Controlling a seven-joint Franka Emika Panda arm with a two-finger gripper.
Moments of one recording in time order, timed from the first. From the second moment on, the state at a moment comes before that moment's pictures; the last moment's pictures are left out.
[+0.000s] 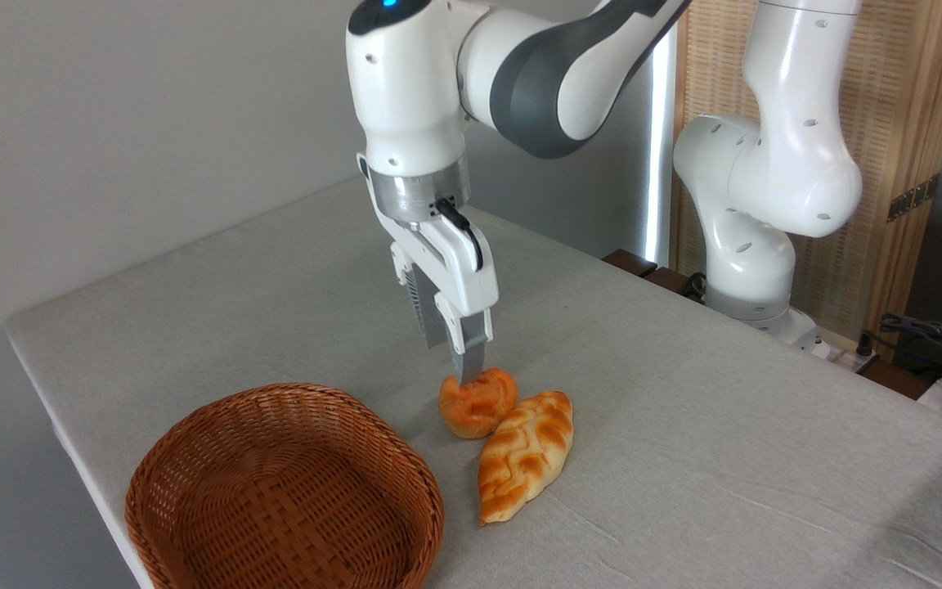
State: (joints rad) arm -0.17 -0.24 0.06 -2.25 -0.08 1.98 0.90
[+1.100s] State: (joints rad) arm -0.02 -0.05 -0.06 -1.64 -0.06 1.62 0.71
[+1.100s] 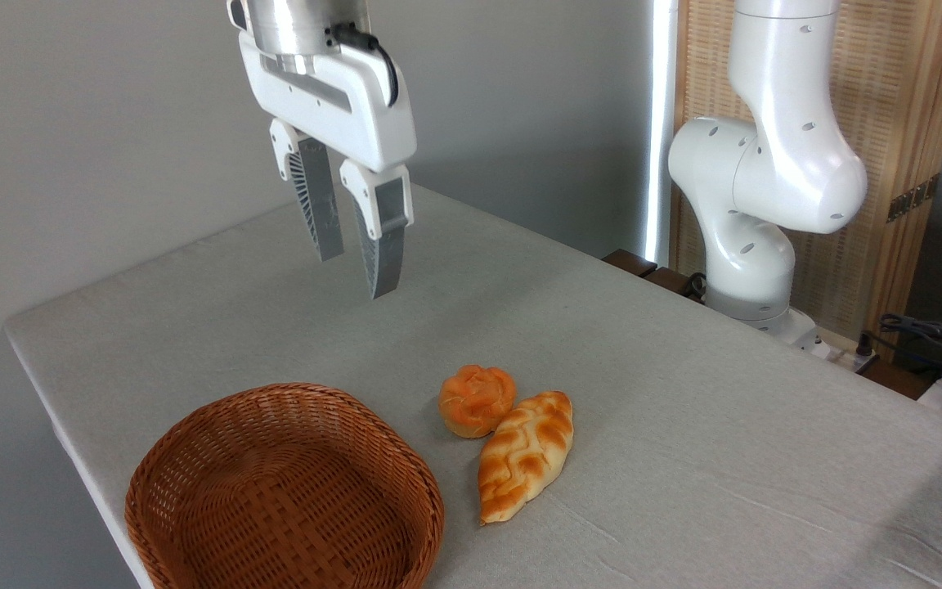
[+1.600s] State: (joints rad) arm -0.02 0.00 -0.06 -1.56 -0.05 1.55 0.71
